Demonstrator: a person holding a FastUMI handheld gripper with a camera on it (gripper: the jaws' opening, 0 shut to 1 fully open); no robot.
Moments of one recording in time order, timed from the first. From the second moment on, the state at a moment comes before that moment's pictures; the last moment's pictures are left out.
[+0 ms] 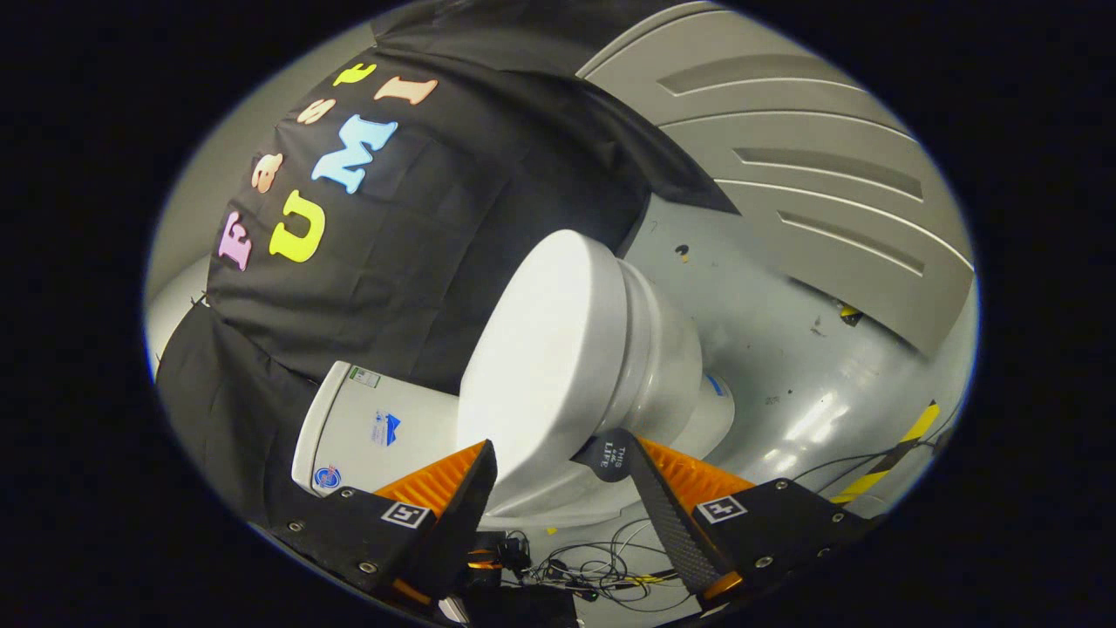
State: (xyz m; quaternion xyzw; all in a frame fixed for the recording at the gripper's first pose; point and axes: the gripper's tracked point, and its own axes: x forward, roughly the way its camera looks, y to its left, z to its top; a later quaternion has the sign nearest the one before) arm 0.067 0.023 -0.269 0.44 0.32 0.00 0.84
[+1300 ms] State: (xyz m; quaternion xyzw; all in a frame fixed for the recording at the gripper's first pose) arm 0.081 0.023 -0.324 0.59 0.34 0.01 0.74
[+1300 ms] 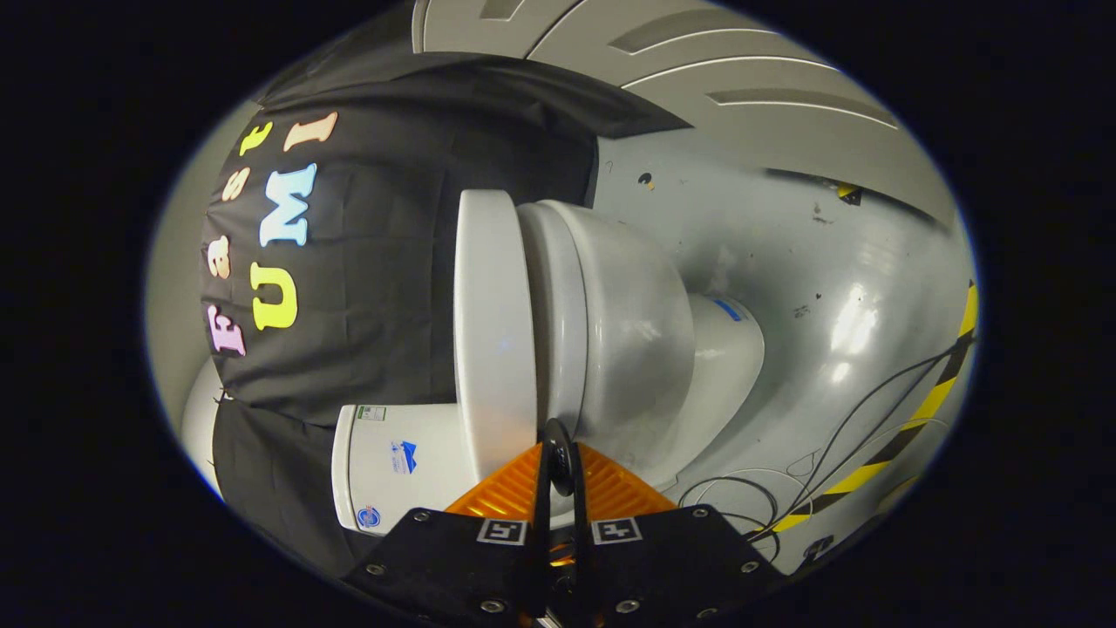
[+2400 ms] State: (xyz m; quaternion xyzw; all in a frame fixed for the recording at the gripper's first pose) arm 0.086 0.030 -0.275 0.48 0.32 0.01 0.82
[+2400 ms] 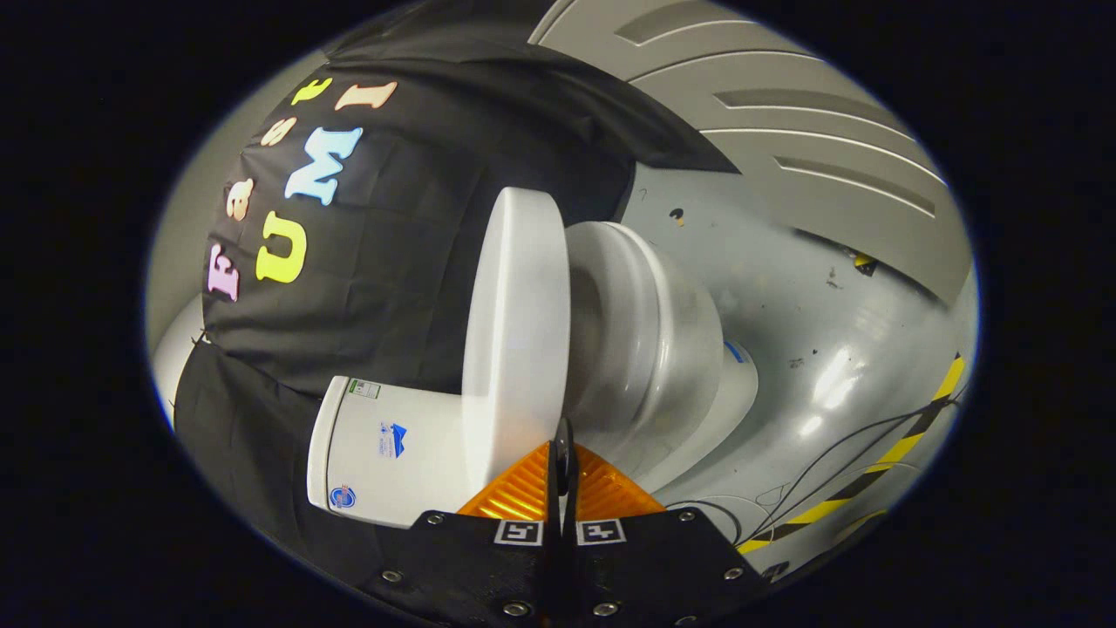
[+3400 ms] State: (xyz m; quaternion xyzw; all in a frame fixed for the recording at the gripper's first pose) arm 0.090 0.071 -0.188 0.37 0.28 0.00 0.89
